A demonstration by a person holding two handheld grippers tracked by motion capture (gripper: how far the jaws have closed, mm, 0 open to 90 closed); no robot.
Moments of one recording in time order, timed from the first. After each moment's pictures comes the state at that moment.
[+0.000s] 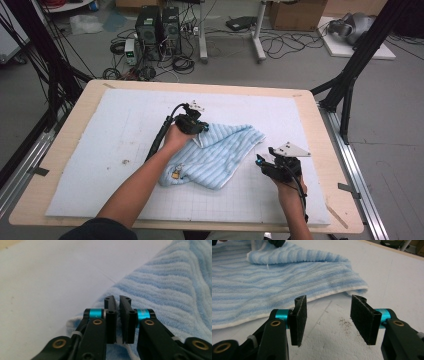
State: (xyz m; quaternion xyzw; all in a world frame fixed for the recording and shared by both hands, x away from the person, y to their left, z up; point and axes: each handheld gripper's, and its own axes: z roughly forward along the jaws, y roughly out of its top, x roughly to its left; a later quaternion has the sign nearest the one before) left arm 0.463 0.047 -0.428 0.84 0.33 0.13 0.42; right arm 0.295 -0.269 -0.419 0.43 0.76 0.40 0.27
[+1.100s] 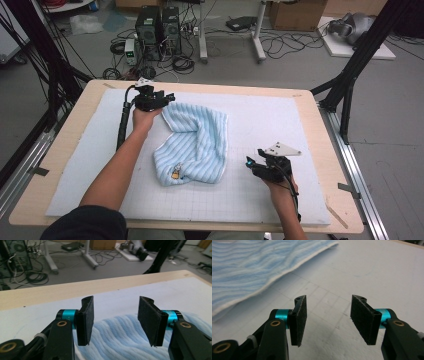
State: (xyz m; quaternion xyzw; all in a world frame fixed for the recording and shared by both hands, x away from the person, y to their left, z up) left arm 0.498 0.176 -0.402 0.69 0.46 0.20 0.53; right arm 0.301 -0.243 -0.426 0.40 0.78 0.43 0.22
